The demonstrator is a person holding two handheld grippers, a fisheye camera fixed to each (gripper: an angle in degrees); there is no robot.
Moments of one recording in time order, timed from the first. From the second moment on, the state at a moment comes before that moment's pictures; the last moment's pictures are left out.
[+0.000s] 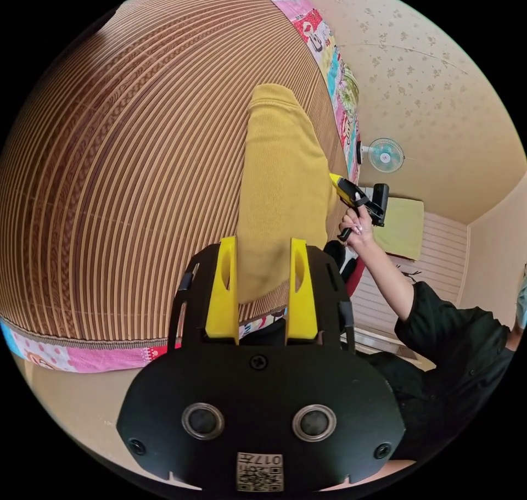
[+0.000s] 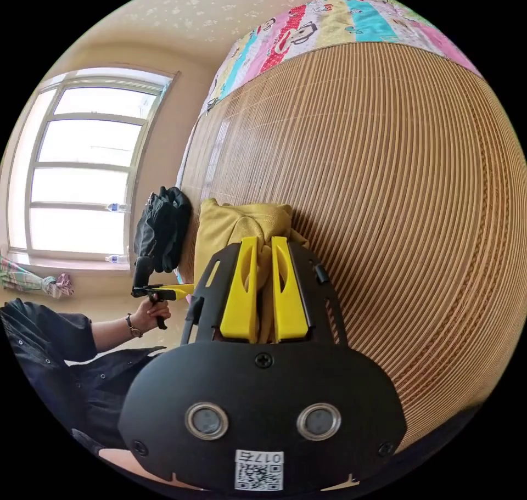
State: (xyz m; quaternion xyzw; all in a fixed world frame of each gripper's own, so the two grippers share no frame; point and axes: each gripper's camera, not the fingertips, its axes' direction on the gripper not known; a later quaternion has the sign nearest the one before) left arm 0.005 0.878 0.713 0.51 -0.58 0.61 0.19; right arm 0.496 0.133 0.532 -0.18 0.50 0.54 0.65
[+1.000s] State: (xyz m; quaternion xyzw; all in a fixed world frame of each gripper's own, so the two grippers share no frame) left arm 0.010 0.900 0.668 0.35 -0.58 0.63 0.39; right arm 0.373 0.239 0.541 0.10 0.25 0.68 0.68
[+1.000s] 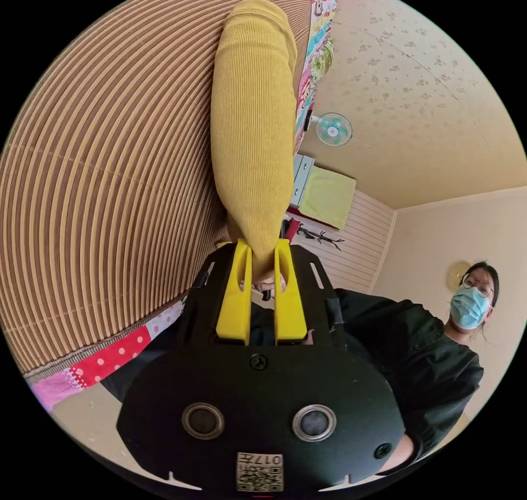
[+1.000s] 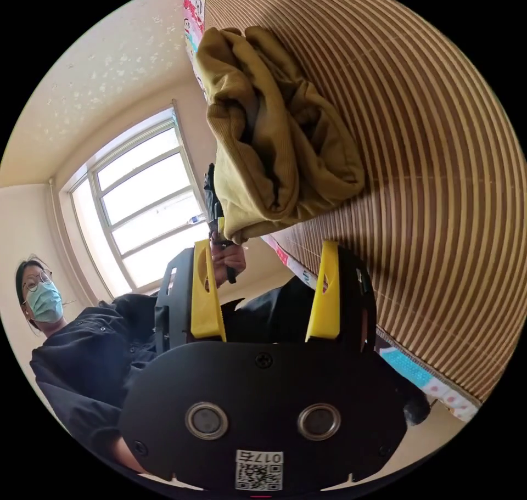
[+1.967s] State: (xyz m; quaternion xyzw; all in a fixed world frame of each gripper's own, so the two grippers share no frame) left arm -0.145 0.718 0.777 0.35 -0.53 0.70 0.31; right arm 0.478 0.250 0.428 -0.03 0.25 0.59 0.77
